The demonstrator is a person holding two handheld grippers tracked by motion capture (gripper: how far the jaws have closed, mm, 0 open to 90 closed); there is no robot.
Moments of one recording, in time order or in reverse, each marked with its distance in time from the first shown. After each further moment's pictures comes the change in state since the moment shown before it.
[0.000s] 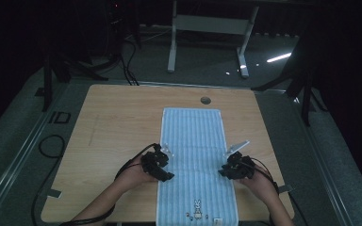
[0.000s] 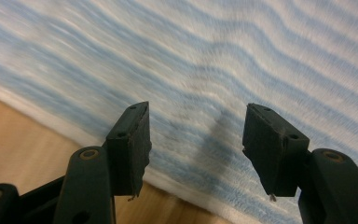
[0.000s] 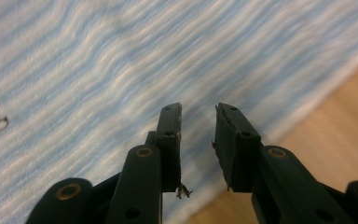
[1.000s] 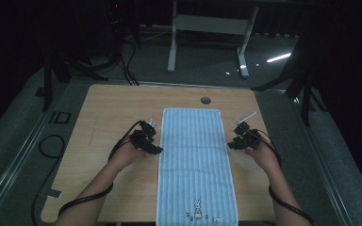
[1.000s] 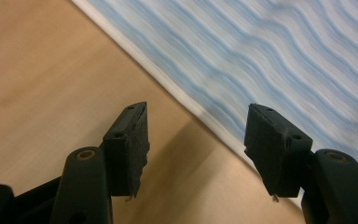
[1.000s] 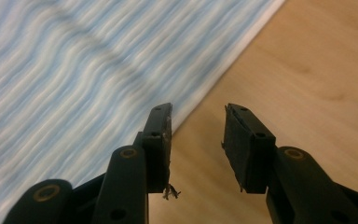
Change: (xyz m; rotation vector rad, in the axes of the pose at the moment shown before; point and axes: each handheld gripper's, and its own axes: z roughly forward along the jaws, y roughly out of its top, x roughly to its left) left arm 0.084 0.016 -0.013 -0.009 0.154 -0.196; right arm -0.088 0.045 -0.005 0.032 -0.136 0.141
